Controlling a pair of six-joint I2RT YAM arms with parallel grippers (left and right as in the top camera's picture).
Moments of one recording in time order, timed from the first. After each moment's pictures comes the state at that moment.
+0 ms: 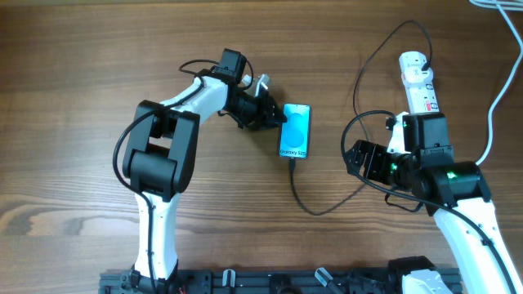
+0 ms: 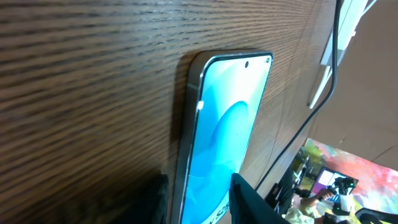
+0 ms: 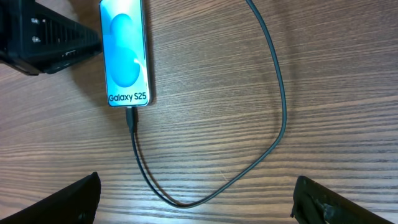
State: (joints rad) left arm -0.32 2.28 1.52 -0.60 0.85 -0.41; right arm 0.12 1.07 0.86 -0.92 -0.22 0.40
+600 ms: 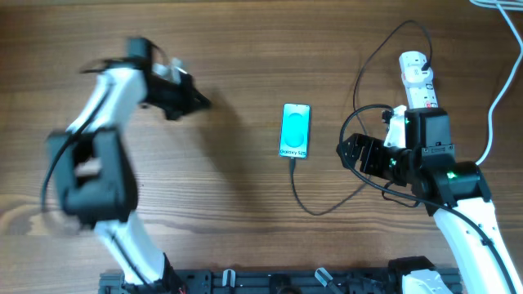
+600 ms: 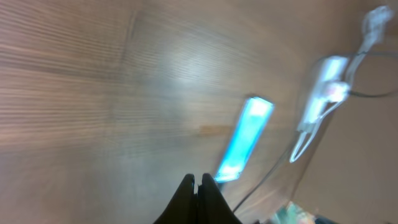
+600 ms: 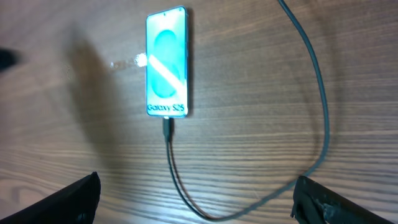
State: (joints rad) left arm 0.08 1.97 1.48 -0.90 0.73 -0.33; right arm 0.12 1.07 0.86 -0.82 -0.32 0.42
